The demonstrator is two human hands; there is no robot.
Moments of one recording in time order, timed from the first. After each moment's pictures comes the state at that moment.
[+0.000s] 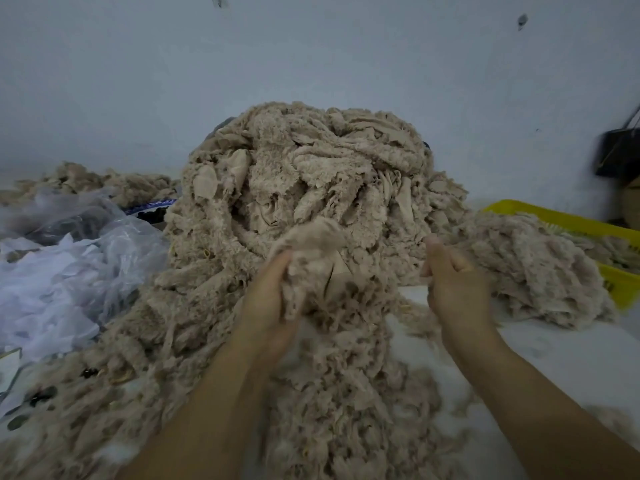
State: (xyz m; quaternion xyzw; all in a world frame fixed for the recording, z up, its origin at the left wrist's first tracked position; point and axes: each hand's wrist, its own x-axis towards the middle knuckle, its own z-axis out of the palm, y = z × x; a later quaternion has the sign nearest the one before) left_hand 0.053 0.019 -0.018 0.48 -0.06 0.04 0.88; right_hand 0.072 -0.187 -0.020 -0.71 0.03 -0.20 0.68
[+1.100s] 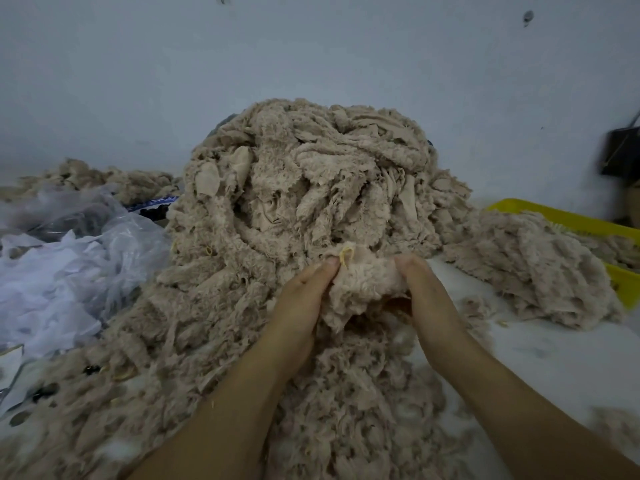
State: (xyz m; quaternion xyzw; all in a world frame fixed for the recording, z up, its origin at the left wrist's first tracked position) left_hand 0.052 -0.003 -0.029 0.60 0.00 0.03 0.80; right_hand 0.065 -0.168 -0.031 -0.71 -0.07 -0.04 0.70
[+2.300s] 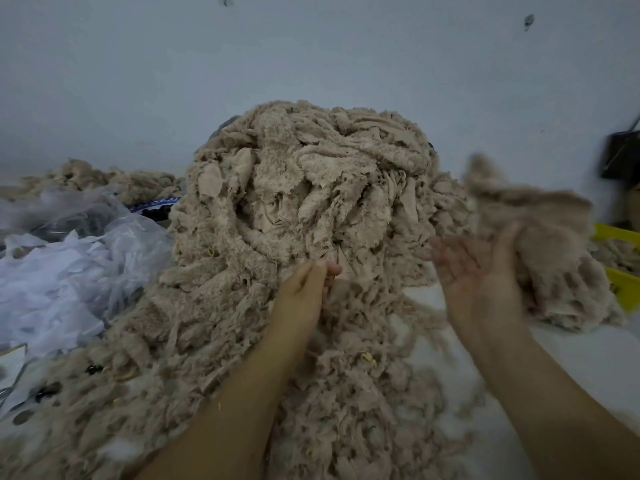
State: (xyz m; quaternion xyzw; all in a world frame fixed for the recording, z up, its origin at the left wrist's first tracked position) left_hand 0.060 0.002 -0.037 0.74 0.05 0.15 0.66; right_hand 0.075 -0.201 -0.006 -0.37 -0.04 -0.11 0.92
